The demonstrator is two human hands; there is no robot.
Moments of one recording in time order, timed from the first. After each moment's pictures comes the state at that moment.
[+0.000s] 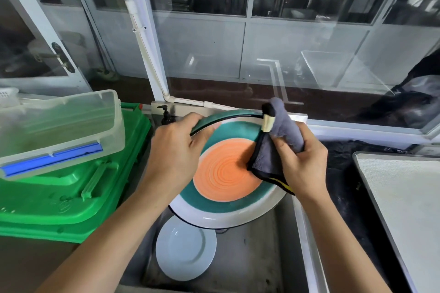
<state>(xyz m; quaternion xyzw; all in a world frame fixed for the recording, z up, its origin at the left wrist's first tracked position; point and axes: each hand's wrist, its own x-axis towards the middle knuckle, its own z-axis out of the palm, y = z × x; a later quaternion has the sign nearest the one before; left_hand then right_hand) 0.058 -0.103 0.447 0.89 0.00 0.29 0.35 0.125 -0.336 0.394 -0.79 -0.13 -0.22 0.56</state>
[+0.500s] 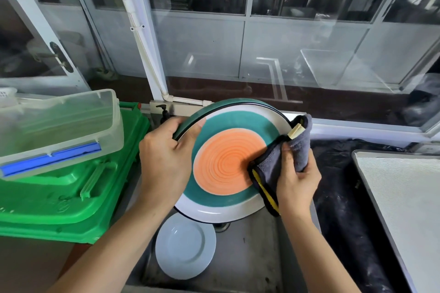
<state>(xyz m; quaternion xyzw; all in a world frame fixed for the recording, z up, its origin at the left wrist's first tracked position) 0.052 -0.107 0.430 0.80 0.07 0.37 0.47 0.106 -0.320 0.344 -0.66 0.06 -0.24 0.71</state>
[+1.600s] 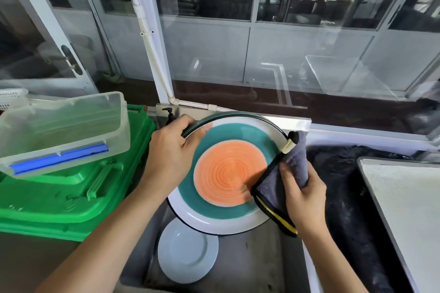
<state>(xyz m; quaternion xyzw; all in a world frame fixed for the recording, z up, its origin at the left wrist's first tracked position) 0.067 -0.081 0.425 0.87 0.01 0.29 0.39 0.085 -0.344 0.352 -0.77 -0.02 -0.14 0.63</state>
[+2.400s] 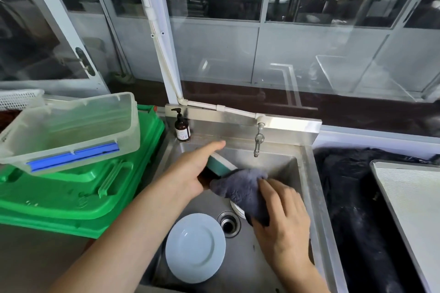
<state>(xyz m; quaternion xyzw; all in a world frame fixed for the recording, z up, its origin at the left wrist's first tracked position) 0.077 -0.111 0.422 0.51 0.37 -0.10 0.77 0.038 -0.305 0.338 -0.86 -0.26 -0.33 0.28</state>
